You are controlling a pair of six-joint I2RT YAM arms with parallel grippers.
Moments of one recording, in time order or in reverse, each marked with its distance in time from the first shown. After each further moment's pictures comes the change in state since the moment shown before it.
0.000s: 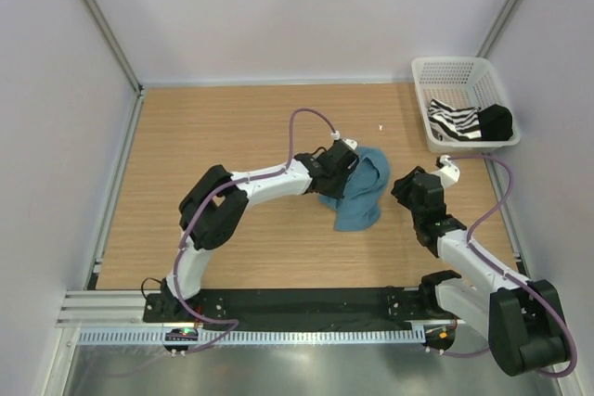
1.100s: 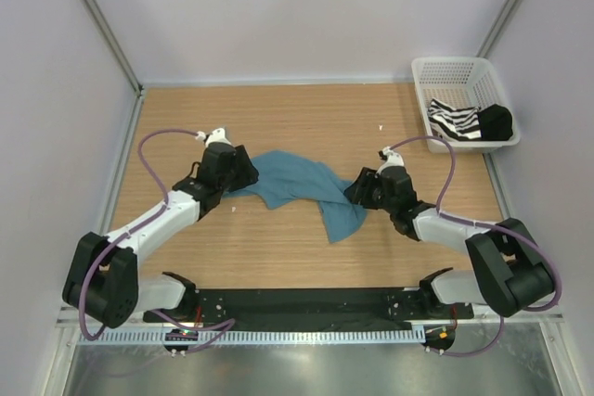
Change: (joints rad) left arm 0.498 -0.800 -0.818 0.308 -0.019 -0.180; right arm 0.201 0.349 0.100 0.191 -0.369 -0.134
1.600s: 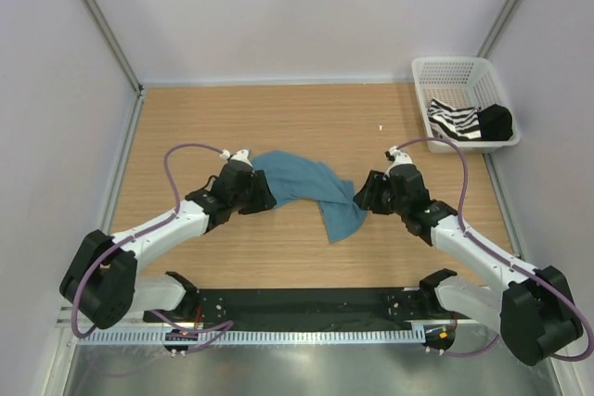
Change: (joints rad) left arm -0.150 -0.035 -0.077 -0.058 0.126 -0.055; right arm 0.009 -0.281 0.094 -0.448 0.000 -0.024
